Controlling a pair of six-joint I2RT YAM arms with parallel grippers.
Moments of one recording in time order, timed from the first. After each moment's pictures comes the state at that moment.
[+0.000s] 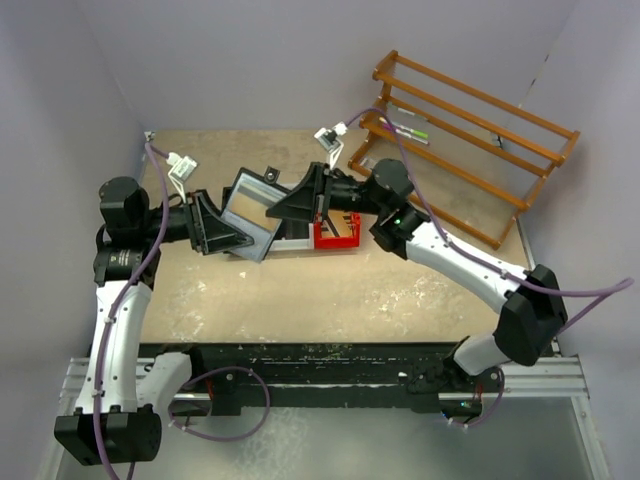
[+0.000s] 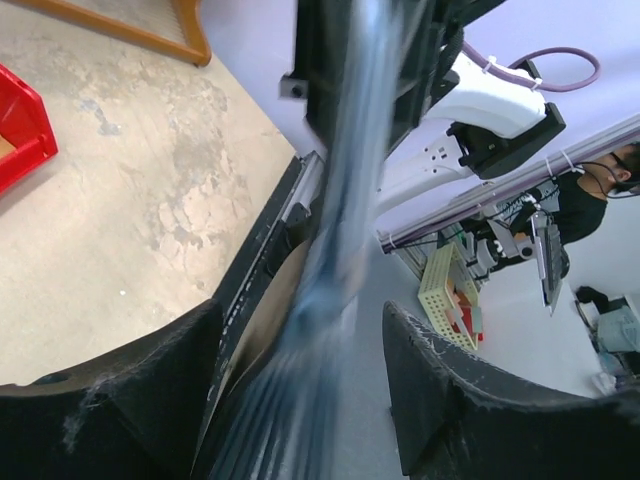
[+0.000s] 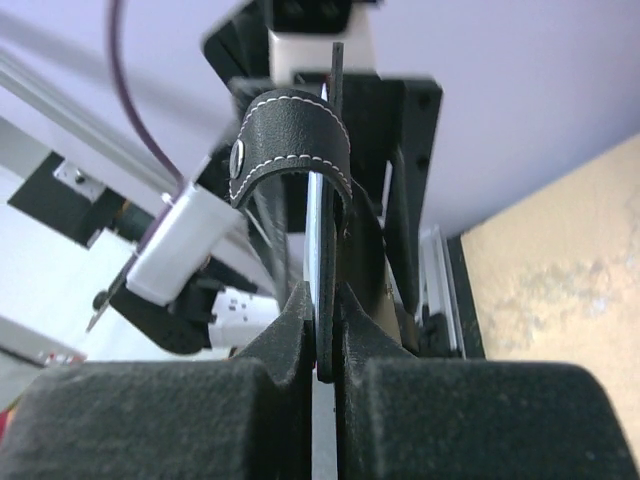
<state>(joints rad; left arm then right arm) 0.07 0.90 1.01 -0.30 1.37 -0.64 0.75 1.51 1.23 0.52 -0.78 0.99</state>
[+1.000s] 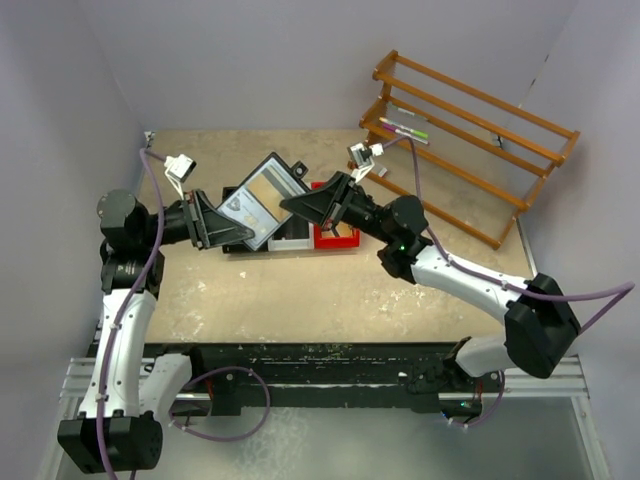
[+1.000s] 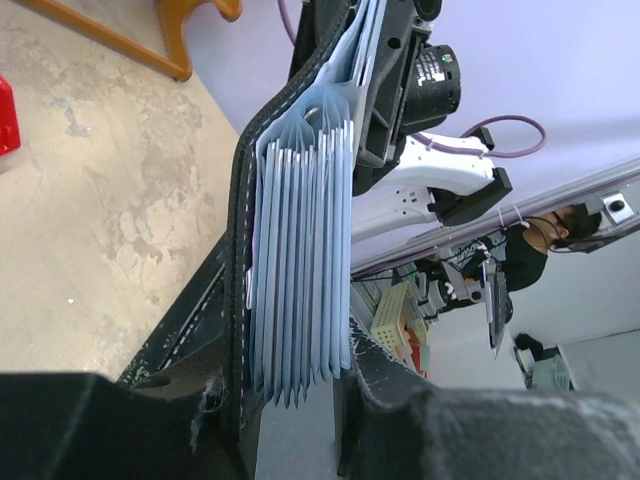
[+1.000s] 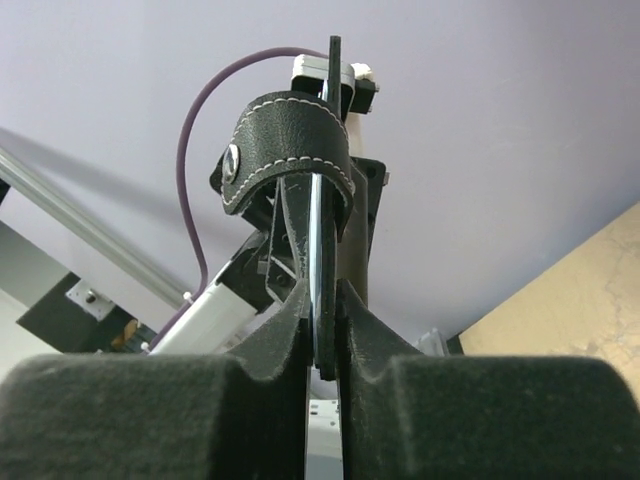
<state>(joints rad) 0.07 0.85 0.88 0.07 1.32 -1.08 0.77 1.40 0.95 0.92 -0.44 1.12</state>
